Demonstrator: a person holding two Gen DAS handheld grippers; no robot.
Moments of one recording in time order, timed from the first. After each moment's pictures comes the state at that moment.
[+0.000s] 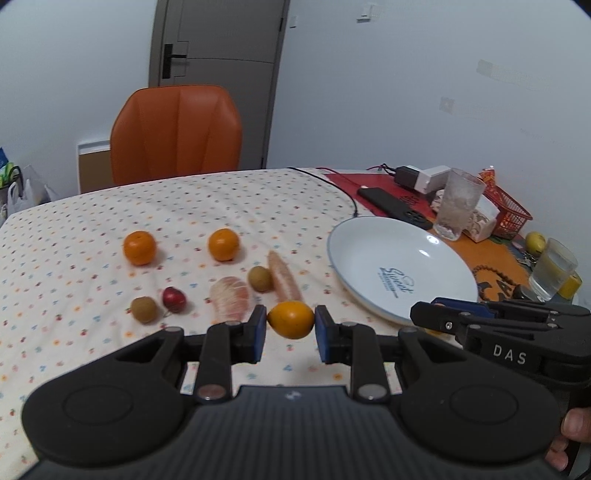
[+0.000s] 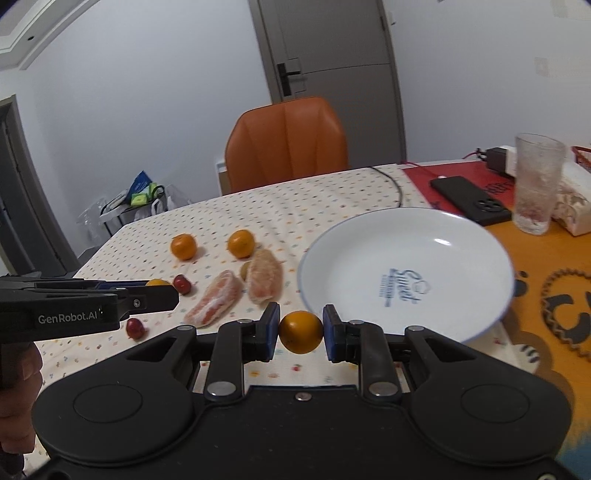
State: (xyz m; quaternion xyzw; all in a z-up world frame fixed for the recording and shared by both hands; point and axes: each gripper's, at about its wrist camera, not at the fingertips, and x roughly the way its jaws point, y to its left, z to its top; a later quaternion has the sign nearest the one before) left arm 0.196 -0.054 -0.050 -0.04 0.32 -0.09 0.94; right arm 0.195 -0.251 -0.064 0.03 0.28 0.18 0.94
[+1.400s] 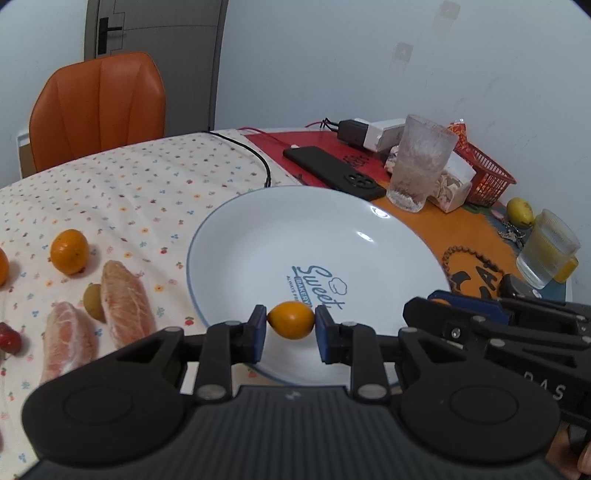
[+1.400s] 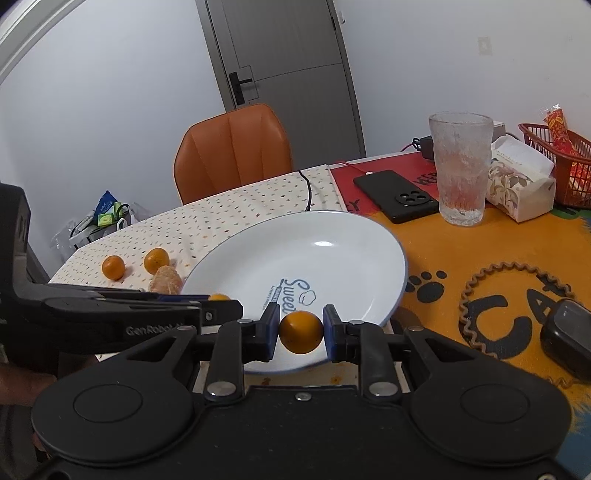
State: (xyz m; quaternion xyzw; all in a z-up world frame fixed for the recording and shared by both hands) left arm 0.291 -0.162 -0.097 -0.02 0.37 -0.15 0.92; right arm 0.232 -0.328 -0.077 0.05 0.28 0.14 0.95
